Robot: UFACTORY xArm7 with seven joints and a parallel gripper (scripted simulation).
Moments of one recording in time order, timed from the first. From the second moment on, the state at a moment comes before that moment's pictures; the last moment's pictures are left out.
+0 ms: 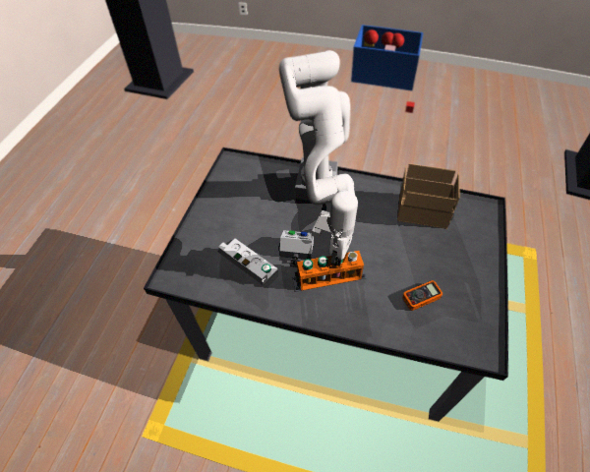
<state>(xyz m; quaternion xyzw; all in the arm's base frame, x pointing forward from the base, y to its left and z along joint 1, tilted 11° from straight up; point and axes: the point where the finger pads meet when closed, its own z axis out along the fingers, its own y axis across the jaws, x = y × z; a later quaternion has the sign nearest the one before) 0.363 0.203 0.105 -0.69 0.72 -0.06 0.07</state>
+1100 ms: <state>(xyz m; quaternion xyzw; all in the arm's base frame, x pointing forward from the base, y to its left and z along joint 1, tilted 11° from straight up) 0.363 0.203 0.105 -0.98 0.14 -0.10 0.02</state>
